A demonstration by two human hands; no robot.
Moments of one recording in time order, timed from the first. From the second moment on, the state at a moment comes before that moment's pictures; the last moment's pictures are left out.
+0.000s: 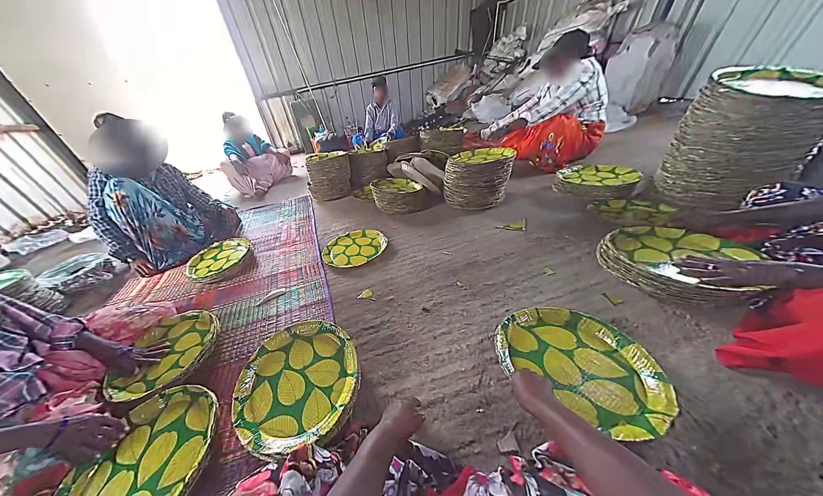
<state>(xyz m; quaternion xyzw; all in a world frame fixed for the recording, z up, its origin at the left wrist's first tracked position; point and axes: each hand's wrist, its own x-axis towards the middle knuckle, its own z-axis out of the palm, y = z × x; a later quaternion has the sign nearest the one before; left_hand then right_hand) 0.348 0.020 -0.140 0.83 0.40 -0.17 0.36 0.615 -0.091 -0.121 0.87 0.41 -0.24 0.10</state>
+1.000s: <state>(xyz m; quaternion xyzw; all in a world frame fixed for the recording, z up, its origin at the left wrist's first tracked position) 0.357 0.005 -0.157 0.89 0.36 -0.22 0.18 0.618 -0.103 -0.123 0.90 0.36 -0.23 0.07</state>
